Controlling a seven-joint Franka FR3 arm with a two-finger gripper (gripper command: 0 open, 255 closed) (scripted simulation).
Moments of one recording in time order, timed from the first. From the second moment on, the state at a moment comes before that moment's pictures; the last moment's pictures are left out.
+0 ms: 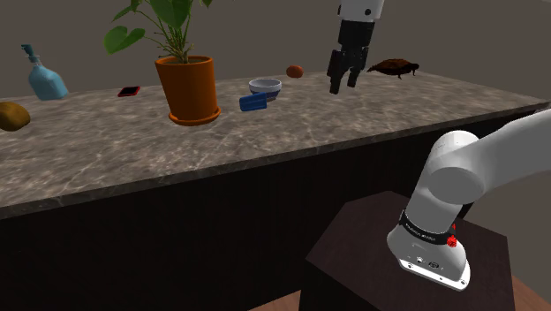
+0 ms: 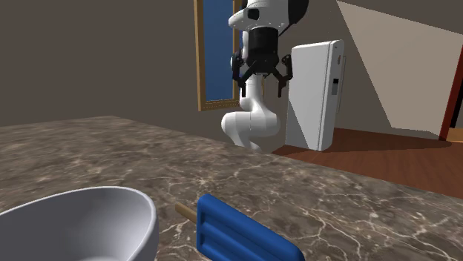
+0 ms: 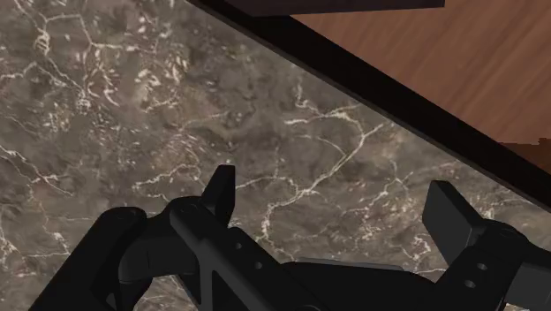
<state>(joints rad) 0.02 -0.82 0.05 -2.30 0.04 1.54 0.15</state>
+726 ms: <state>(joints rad) 0.09 -0.50 -0.10 -2.13 -0.06 1.65 -0.26</state>
